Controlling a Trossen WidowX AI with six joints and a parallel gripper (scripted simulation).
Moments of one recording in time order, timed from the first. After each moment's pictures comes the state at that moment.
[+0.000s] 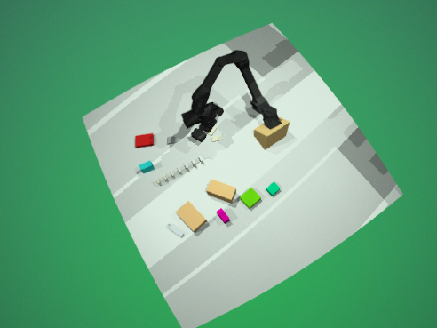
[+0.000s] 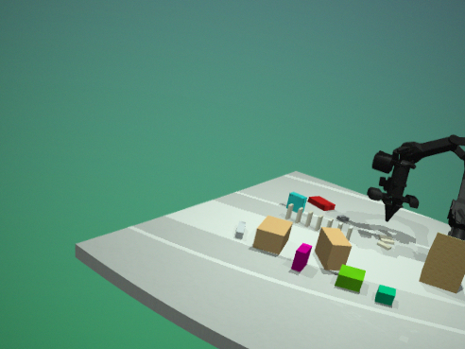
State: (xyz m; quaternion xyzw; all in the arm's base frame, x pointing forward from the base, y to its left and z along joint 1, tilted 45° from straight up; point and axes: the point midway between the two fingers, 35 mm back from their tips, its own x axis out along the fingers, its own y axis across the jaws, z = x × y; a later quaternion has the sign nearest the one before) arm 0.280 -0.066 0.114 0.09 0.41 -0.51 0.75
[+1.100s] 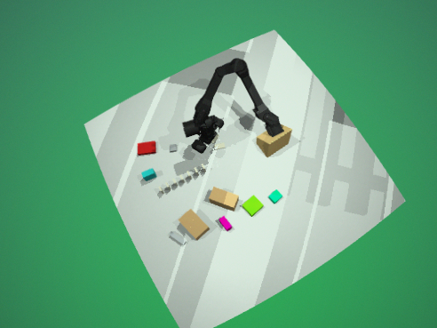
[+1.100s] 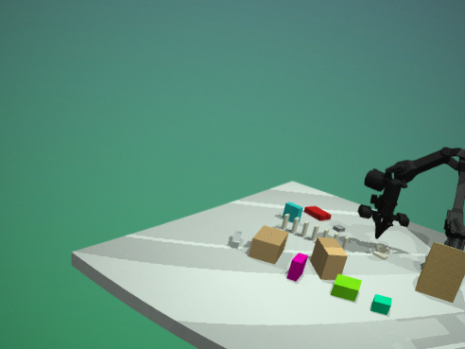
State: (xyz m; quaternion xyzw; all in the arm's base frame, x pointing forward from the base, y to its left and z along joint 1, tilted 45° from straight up) arm 0.299 -0.090 0.092 0.10 0.40 -0.50 0.76
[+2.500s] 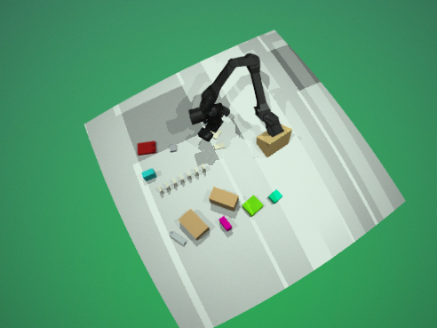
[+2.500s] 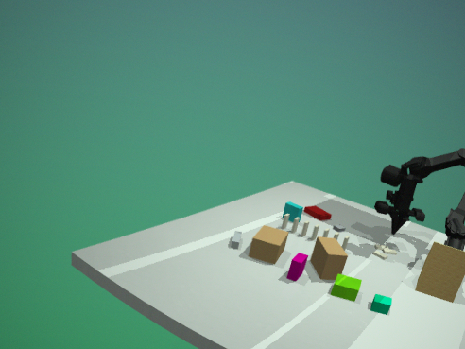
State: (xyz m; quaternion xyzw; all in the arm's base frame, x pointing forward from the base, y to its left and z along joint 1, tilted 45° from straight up) arm 0.247 -0.098 0.125 0.10 0.41 -0.50 0.76
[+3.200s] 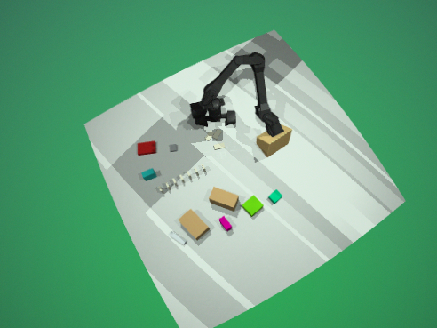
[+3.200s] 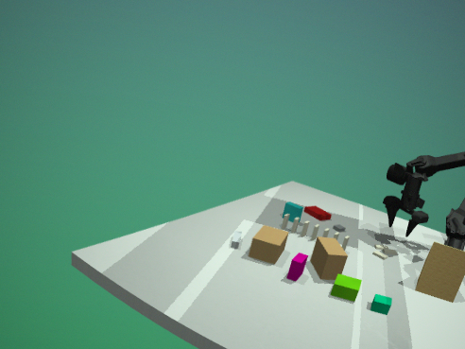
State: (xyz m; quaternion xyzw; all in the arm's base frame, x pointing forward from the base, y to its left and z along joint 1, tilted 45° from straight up) arm 0.231 -0.106 0.143 0.44 0.12 -0.64 0.62
